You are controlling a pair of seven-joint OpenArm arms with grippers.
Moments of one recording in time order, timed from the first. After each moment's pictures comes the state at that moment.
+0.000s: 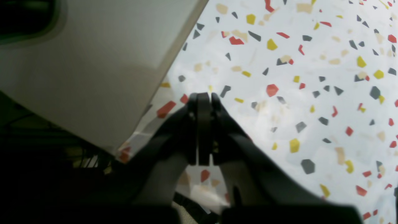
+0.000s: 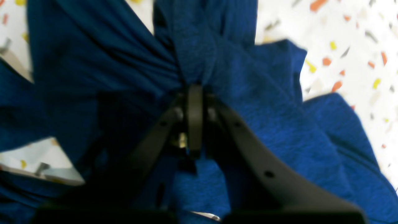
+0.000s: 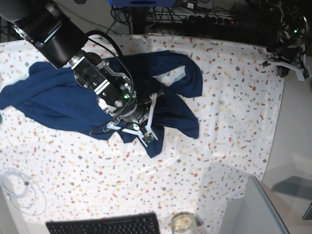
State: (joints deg) left arm 23.0 -10.6 -38.8 83.3 -18.2 -15.1 22.6; right arm 14.0 5.9 -45.0 68.7 10.3 -7.5 -38.1
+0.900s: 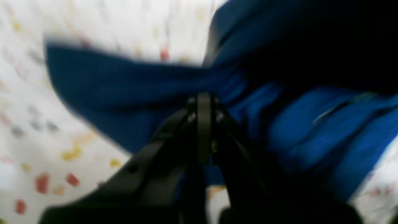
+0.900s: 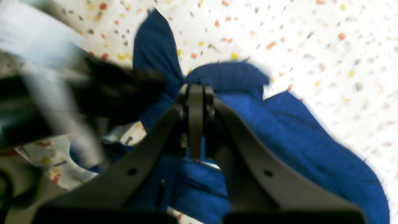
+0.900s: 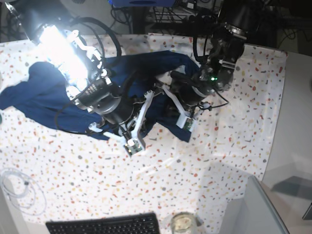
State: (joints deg) left arm 1.3 -11.0 17.5 72.3 -18.2 -14.9 22.8; right arm 3.2 11.8 -34.9 108.4 9.9 -7.5 -55.4
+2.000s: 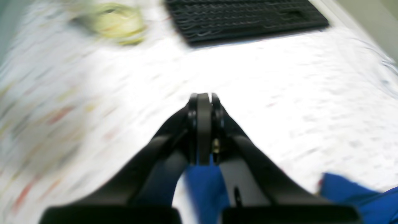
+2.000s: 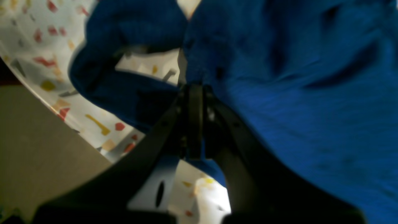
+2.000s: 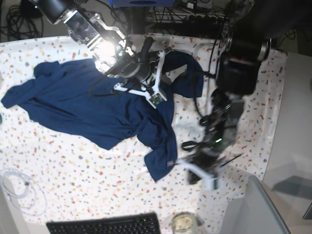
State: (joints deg) left arm -20.9 -7.5 6.3 51.1 -18.8 -8.8 4.9; right arm -4.2 6.1 -40.4 89.5 9.6 -0.5 -48.7
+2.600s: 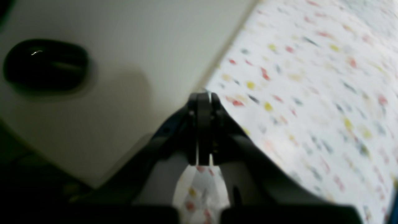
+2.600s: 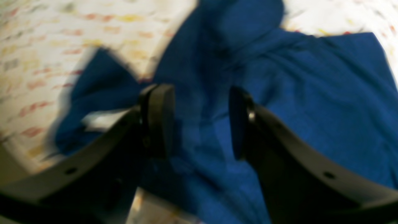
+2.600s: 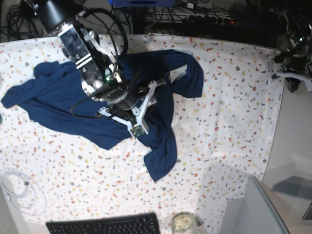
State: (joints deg) left arm 20.7 -12.2 -41.0 83.0 -19.0 -17.9 16.4; right arm 0.5 4.7 -30.9 88.8 9.2 -0.5 -47.6
